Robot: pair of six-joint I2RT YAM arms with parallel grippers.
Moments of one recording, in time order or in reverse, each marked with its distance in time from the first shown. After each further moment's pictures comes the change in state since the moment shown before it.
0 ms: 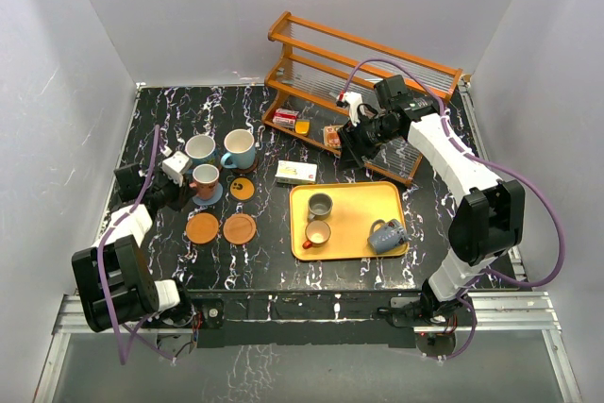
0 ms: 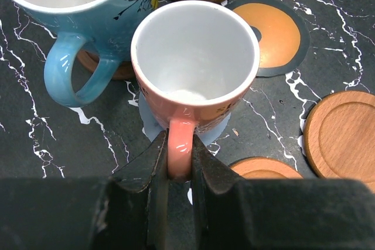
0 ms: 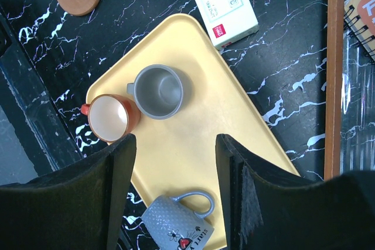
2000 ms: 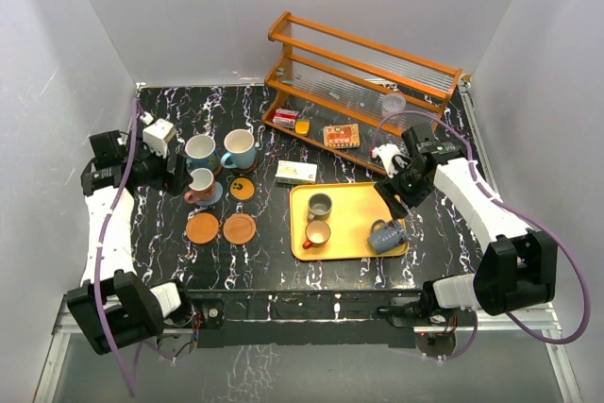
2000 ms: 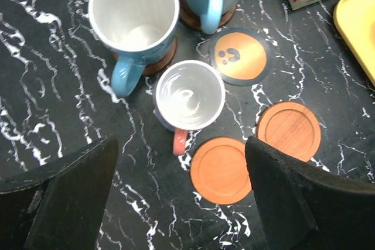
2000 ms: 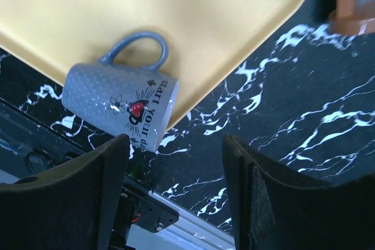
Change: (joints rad) left arm -0.002 -0.133 0.439 -0.621 -0.127 -0.073; right arm -0.095 -0.330 -0.436 -0.118 0.477 -0.113
